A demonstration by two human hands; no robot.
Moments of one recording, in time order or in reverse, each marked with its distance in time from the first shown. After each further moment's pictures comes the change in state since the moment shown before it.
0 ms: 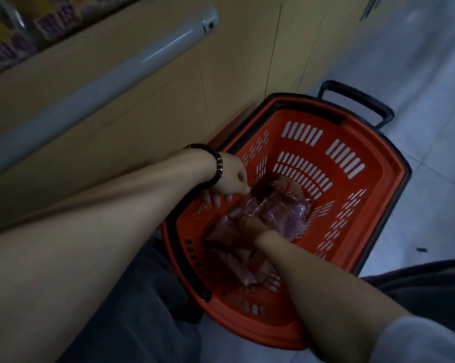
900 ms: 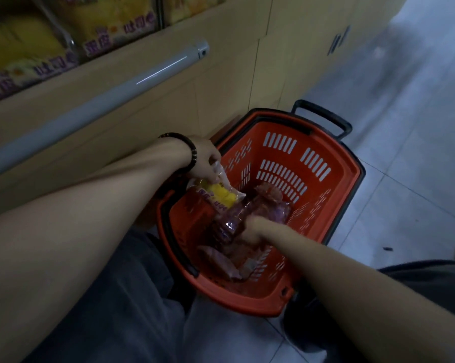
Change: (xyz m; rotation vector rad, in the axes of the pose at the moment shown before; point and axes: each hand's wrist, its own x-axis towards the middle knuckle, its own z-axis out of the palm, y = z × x) left_hand -0.039 -0.011 -0.015 0.385 0.319 0.068; right_hand -0.097 -0.003 -0.054 -0.269 -0.131 -0.017
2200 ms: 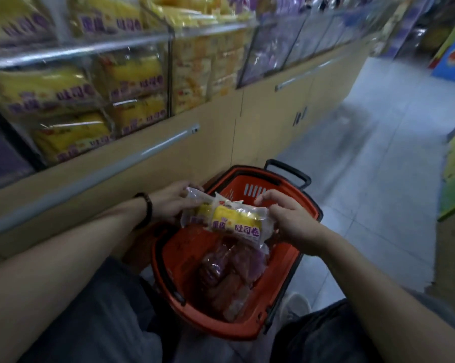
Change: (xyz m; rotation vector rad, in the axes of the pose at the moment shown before) left_hand -0.087 -0.004 0.009 -0.889 0.268 0.026; right_hand -0.190 0.032 -0.093 0.996 0.488 -0.431
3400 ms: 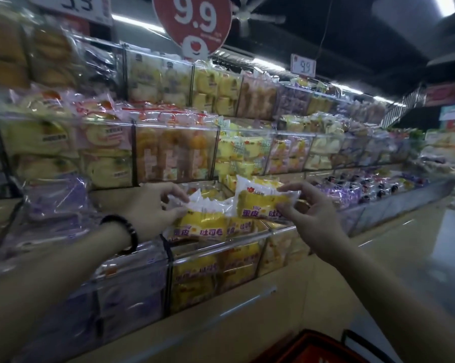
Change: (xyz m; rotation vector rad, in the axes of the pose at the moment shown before) left_hand -0.217 0.140 -0.242 0.364 1.016 0.334; right_hand 0.042 -0.320 0.058 0.023 0.110 -0.934
